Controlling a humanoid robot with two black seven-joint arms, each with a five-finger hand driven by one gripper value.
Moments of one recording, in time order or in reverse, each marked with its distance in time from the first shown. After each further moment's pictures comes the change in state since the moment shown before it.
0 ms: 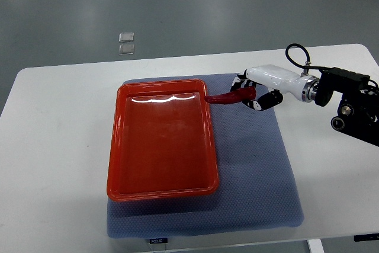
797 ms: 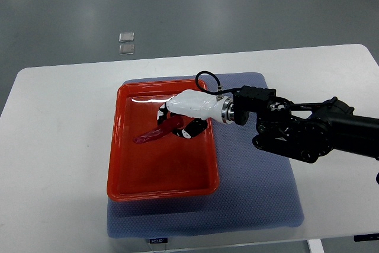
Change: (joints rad) left arm 0.000 0.000 0.000 0.000 0.000 0.000 0.000; right arm 0.090 0.448 -0.151 -0.221 -0.120 -0.002 0.027
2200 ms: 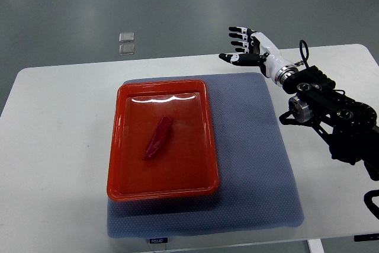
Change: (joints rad) left arm 0.000 0.000 0.000 0.000 0.000 0.000 0.000; right arm -0.286 -0.039 0.738 -0.142 0.825 -0.048 -0.085
